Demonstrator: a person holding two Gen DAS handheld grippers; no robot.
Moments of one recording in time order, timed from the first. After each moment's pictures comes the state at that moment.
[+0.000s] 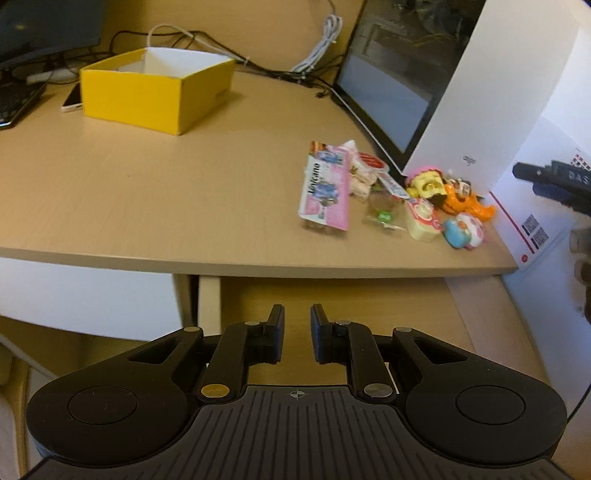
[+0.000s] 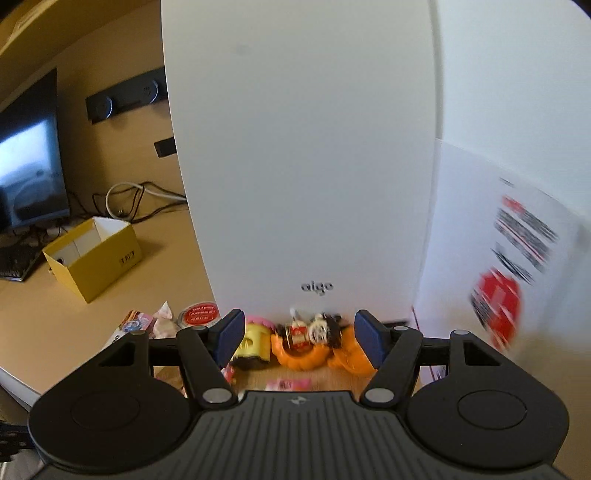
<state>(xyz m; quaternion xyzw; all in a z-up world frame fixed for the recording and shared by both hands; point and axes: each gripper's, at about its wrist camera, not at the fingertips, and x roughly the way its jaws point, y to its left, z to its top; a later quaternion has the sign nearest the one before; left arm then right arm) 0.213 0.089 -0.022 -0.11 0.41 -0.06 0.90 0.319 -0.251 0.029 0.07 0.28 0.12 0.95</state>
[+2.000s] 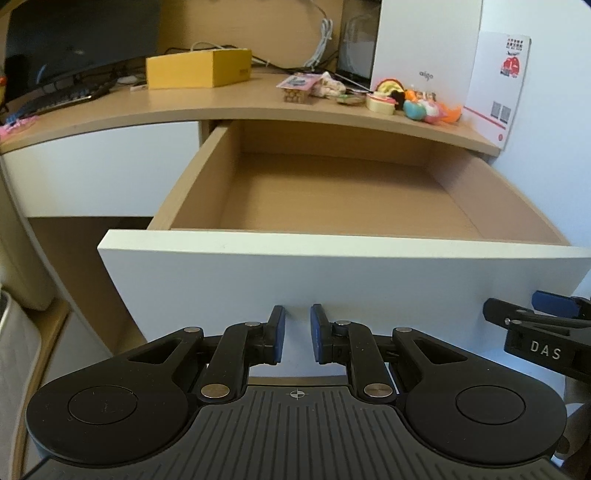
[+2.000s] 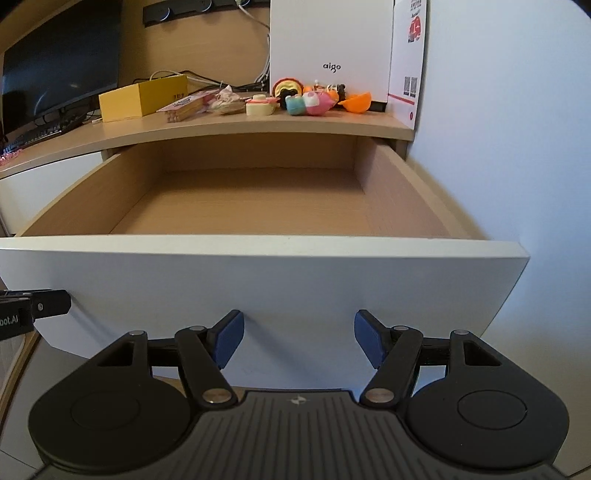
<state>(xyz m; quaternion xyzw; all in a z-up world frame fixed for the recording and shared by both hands) -0.003 -0.011 -0.111 -0.04 0.35 0.04 0.93 0.025 -0.224 -0.141 0.00 0.33 0.10 0.94</state>
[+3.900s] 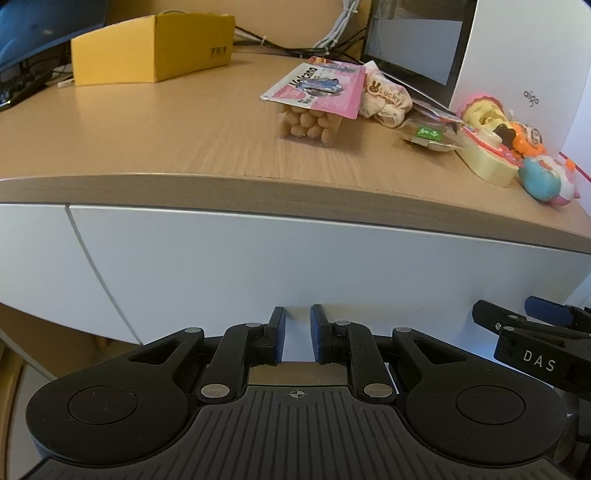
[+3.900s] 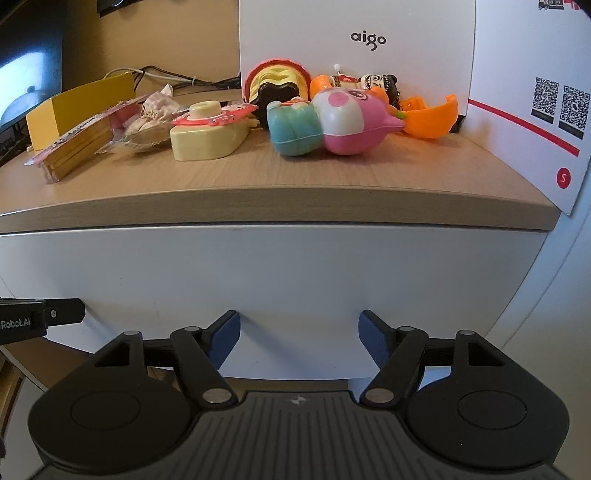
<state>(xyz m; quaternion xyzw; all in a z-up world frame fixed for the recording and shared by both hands) 0.258 0.027 -0.135 -0.07 0.38 0.03 0.92 0.280 -0.171 -0.159 0.00 0.34 0.11 0.94</state>
